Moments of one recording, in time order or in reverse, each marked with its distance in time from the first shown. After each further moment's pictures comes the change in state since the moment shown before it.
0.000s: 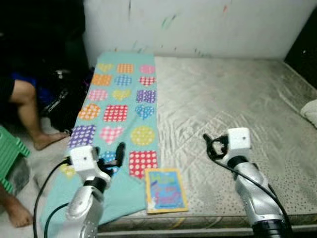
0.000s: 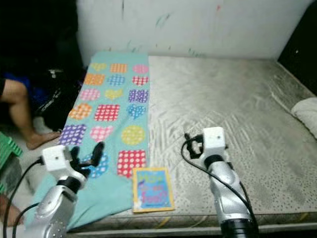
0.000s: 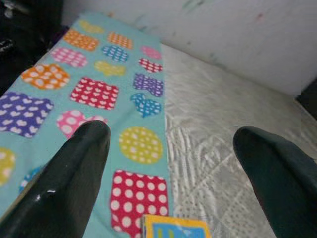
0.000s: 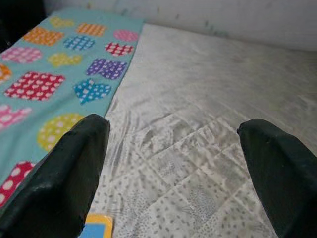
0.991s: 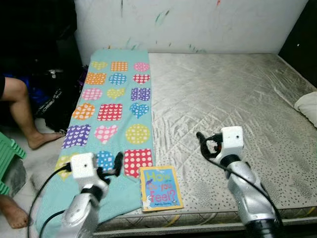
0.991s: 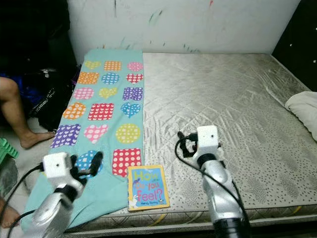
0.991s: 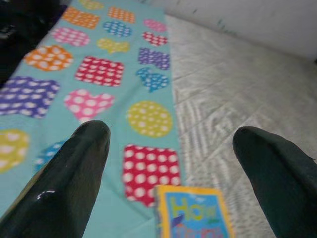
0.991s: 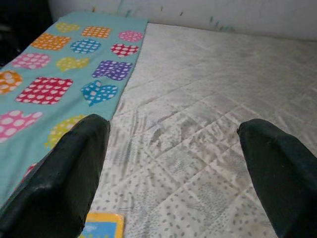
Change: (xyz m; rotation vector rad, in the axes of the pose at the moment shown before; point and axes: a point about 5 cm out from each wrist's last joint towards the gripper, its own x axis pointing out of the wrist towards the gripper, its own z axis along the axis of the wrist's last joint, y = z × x) left arm -0.013 0.018 -0.012 0.085 0.081 0.056; right arm 0.001 0.021 0.002 0.044 -0.014 0.041
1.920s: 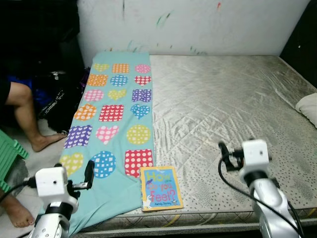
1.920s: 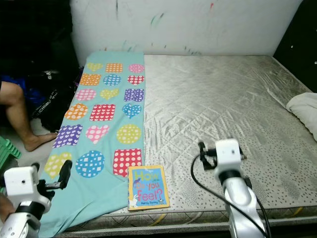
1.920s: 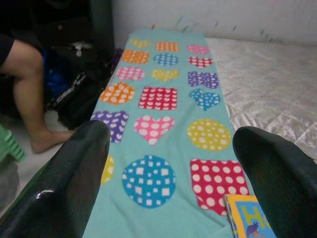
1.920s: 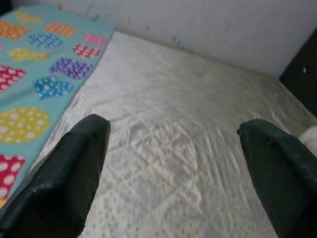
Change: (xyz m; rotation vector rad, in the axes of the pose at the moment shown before) left arm -0.043 0.035 0.019 0.210 -0.096 0.106; right arm -0.042 -0.040 0.002 -0.207 -0.061 -0.126
